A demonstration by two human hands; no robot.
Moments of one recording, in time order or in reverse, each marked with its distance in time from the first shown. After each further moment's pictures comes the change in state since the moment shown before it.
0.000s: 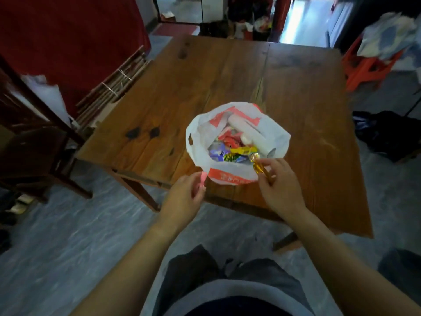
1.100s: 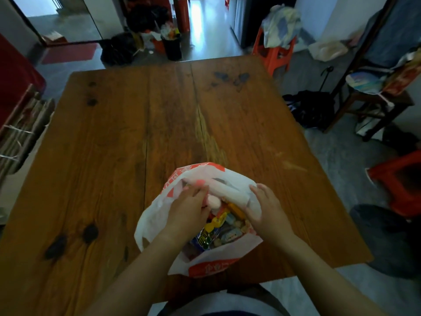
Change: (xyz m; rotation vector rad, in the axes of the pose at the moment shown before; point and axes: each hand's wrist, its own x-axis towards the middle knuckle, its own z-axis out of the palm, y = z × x) left_hand 0.245 0.010 0.072 0.222 -0.363 0.435; right_hand 0.108 0.063 0.017 -0.194 -0.024 0.494
